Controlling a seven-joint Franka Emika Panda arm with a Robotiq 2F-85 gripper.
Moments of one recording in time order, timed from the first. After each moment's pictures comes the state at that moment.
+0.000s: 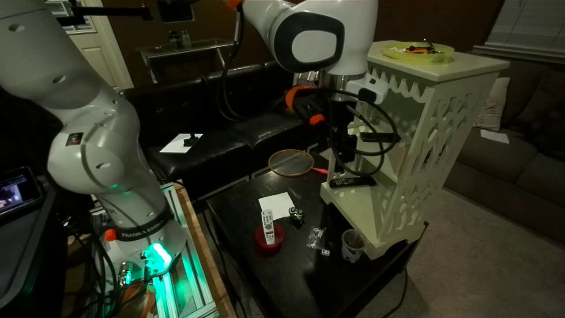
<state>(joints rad) -0.17 -0.22 -0.21 -2.44 -0.05 2.26 -0.08</state>
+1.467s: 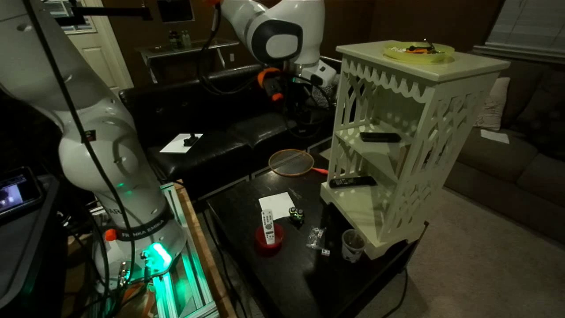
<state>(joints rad) 0.01 -0.22 -0.01 -2.49 0.20 2.33 0.14</state>
